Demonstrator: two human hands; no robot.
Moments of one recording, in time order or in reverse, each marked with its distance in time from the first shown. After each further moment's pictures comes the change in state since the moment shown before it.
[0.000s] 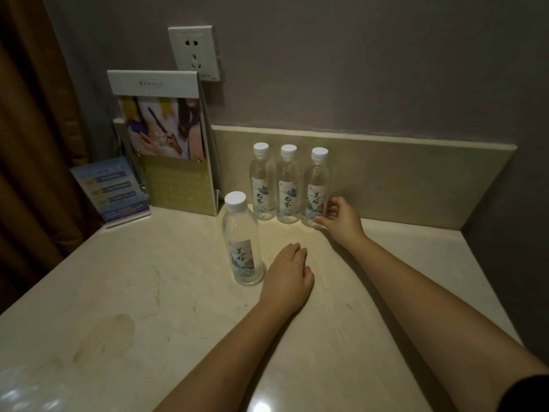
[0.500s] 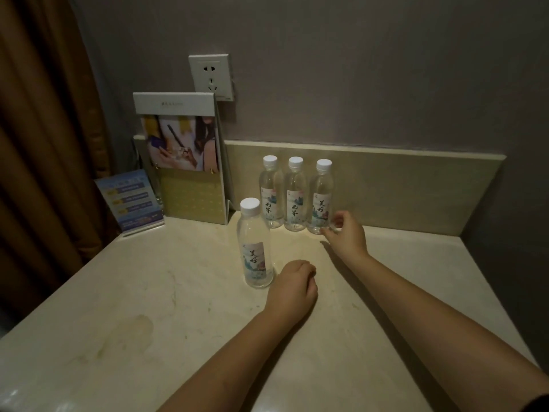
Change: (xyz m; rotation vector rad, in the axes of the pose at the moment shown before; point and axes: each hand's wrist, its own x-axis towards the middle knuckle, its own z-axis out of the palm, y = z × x) left_hand -0.023 -0.001 -0.017 -0.068 0.027 0.119; right_hand -0.039 -0.014 0.006 -0.083 0.159 -0.039
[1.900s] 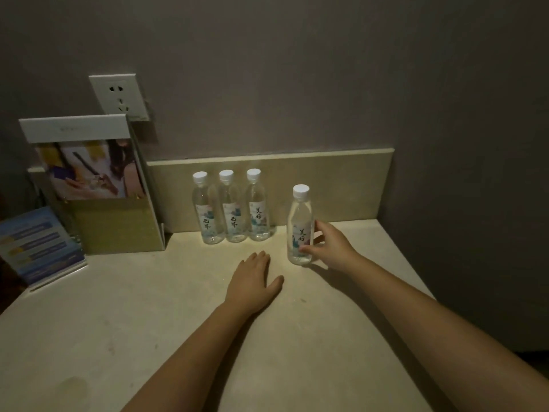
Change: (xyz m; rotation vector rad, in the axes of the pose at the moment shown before) left_hand 0.043 -0.012 0.020 0.154 -0.217 0.063; right_hand -0.042 0.015 -0.097 -0.058 -0.149 0.043
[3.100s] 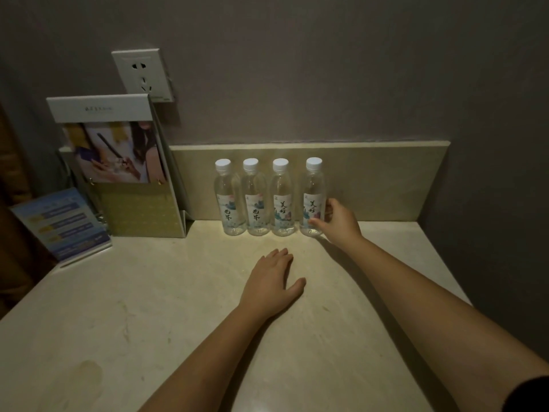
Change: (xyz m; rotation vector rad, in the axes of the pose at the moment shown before) left_hand -0.002 0.000 0.002 -0.056 0.030 -0.007; right_hand 0.081 0.003 0.032 -0.050 0.127 0.001
